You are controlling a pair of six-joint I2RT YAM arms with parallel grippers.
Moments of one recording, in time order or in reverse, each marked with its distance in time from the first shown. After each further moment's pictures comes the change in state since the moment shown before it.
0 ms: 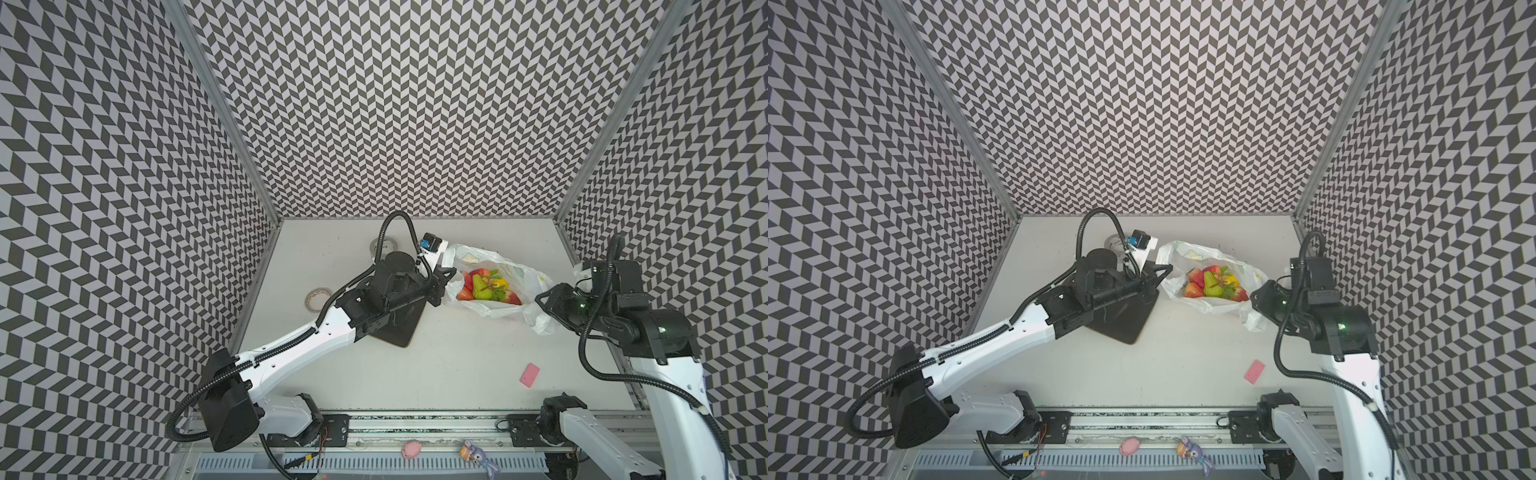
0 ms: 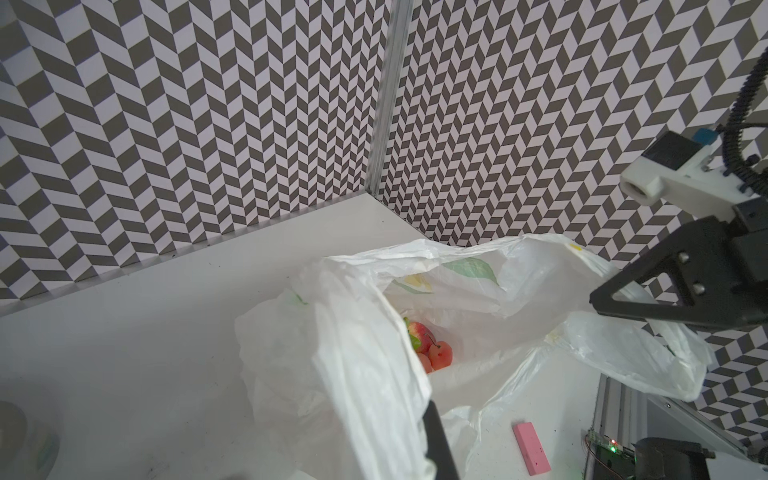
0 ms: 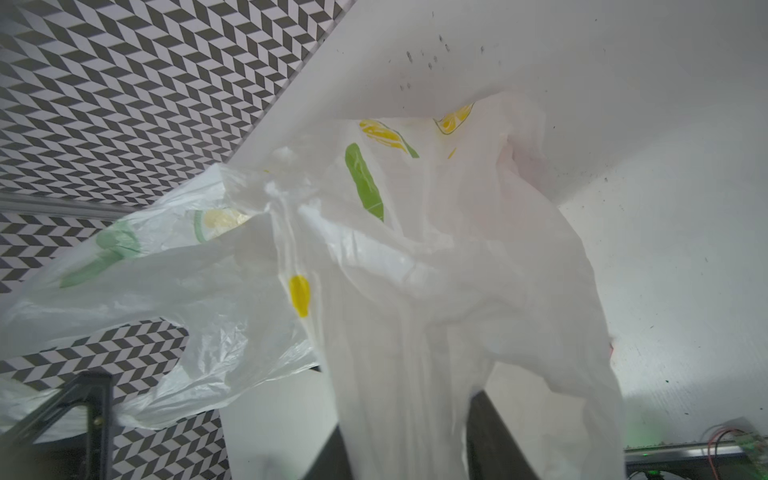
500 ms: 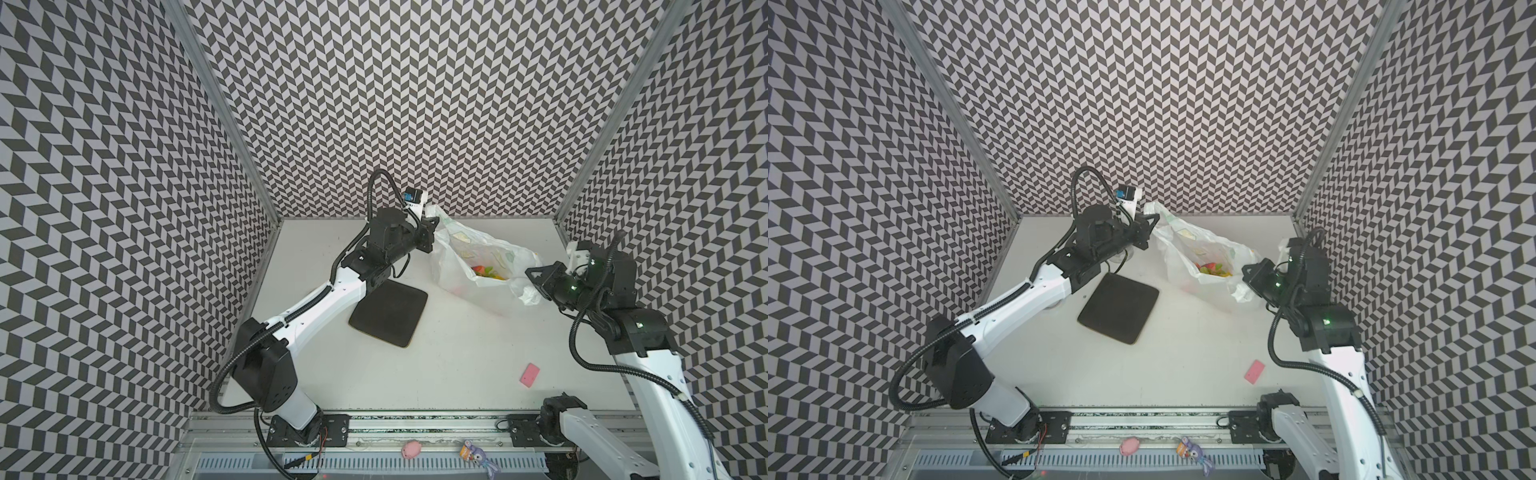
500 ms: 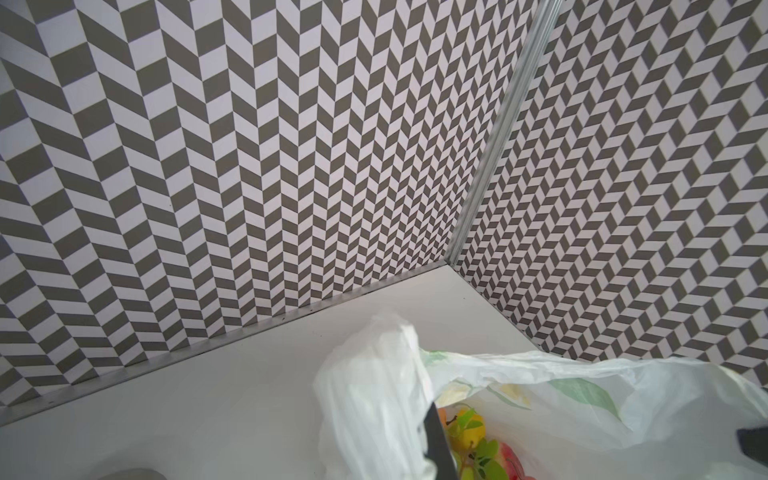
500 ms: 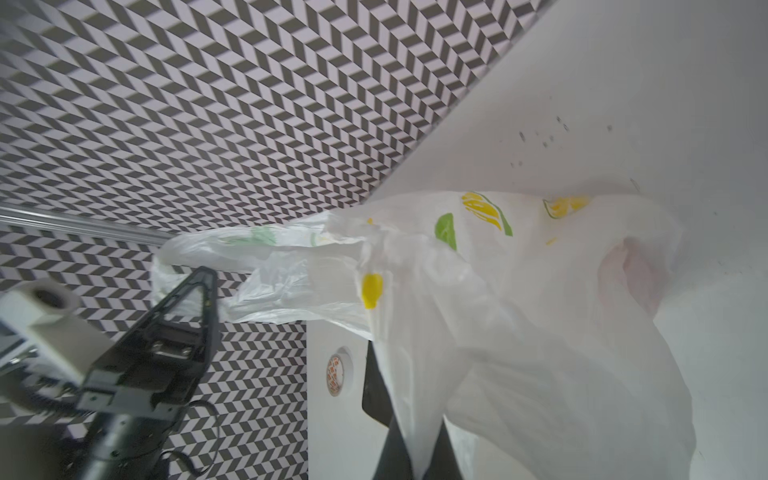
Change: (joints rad) left arm 0.237 0.291 0.322 0.069 0.028 0.013; right arm 0.000 -0.005 -0.133 0.524 -0.118 0.154
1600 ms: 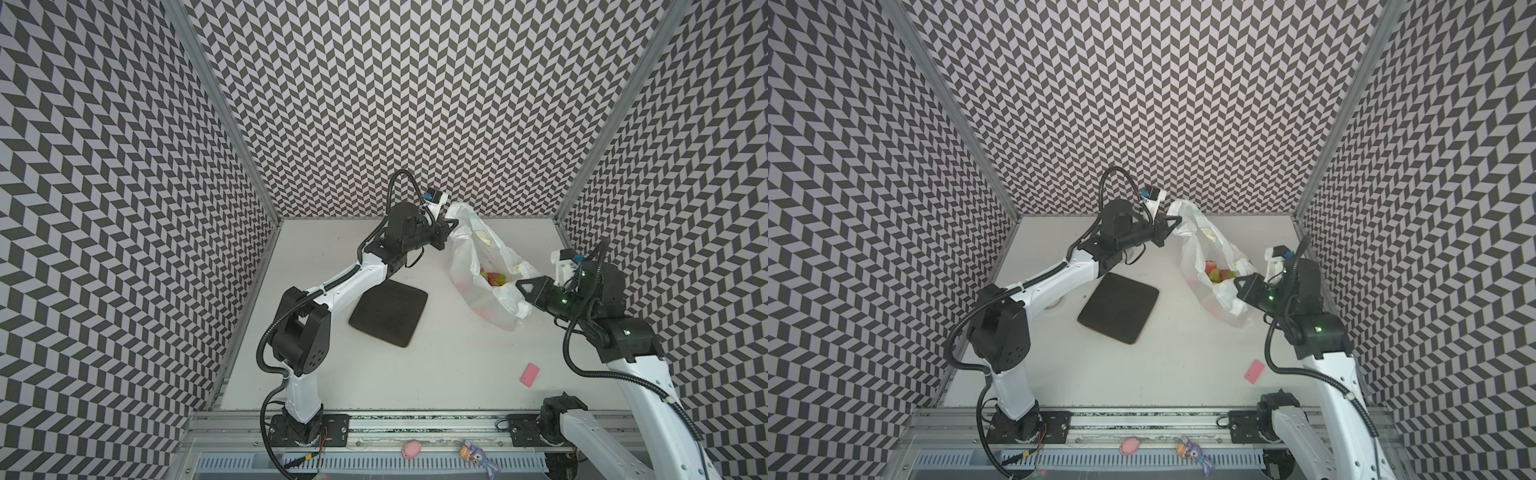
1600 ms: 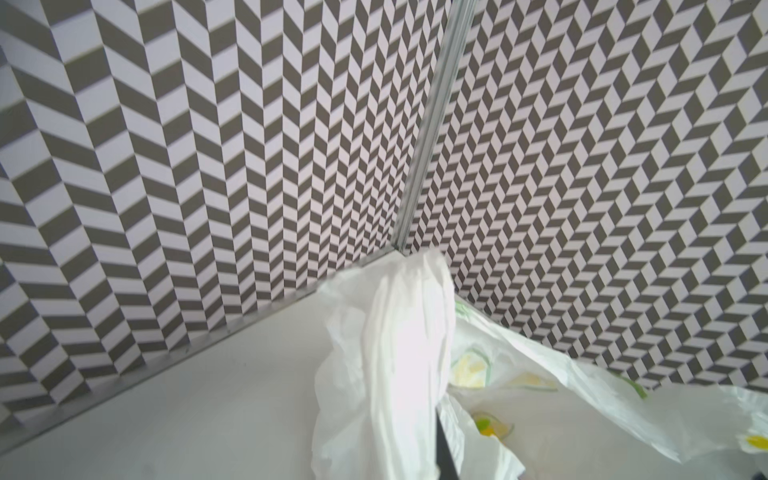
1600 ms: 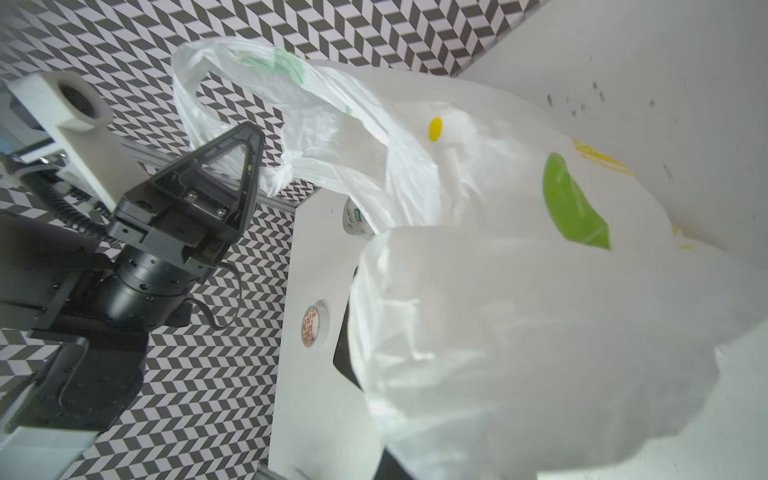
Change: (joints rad) left arm 0.017 0.178 0.042 0.109 0.270 0.025; right arm 0.000 -0.082 -0.161 -0.045 -0.085 -0.212
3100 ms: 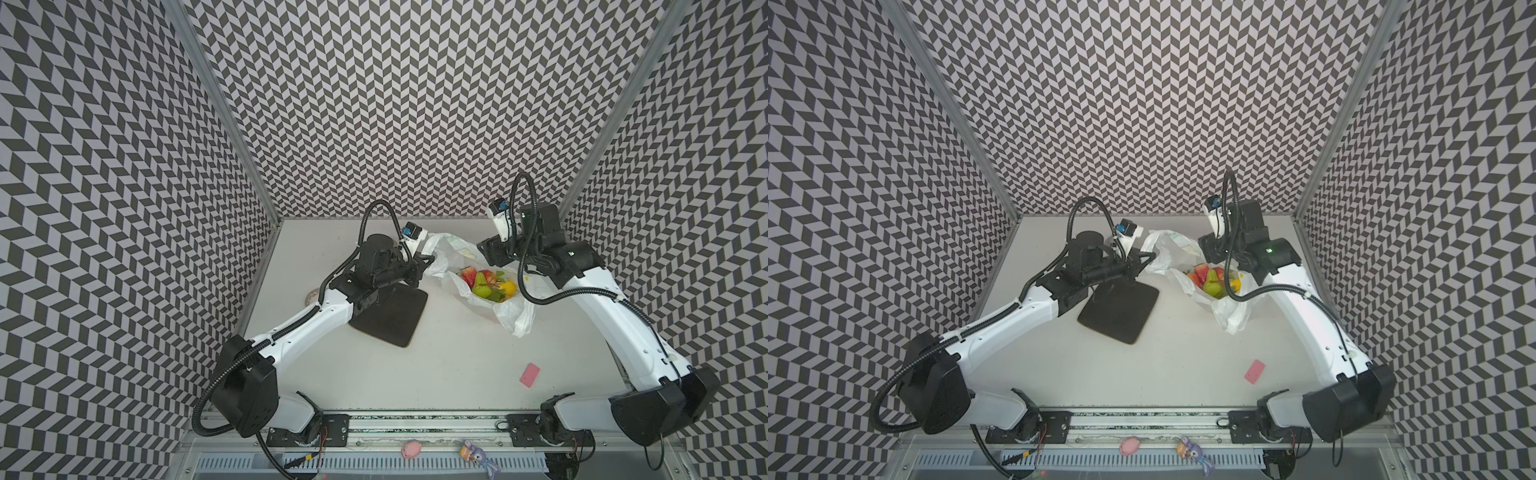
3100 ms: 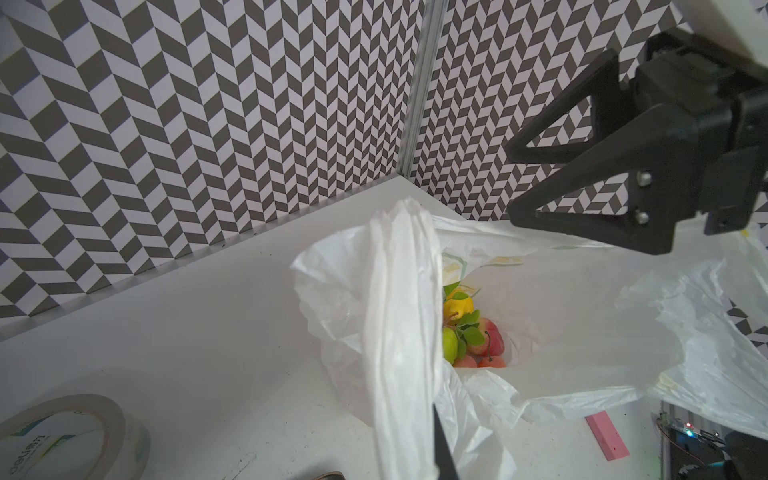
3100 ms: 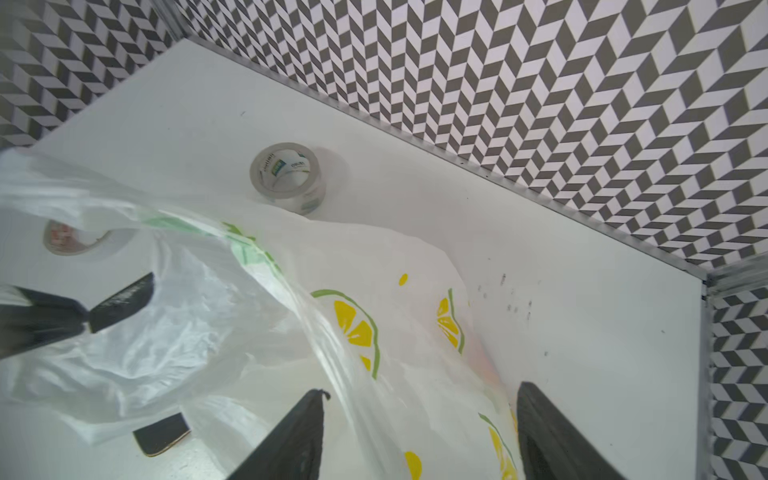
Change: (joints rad) left arm -0.013 -0.377 -0.387 -0.132 -0.049 0.097; right arm 0.269 0.566 0.489 0.043 0.364 -0.804
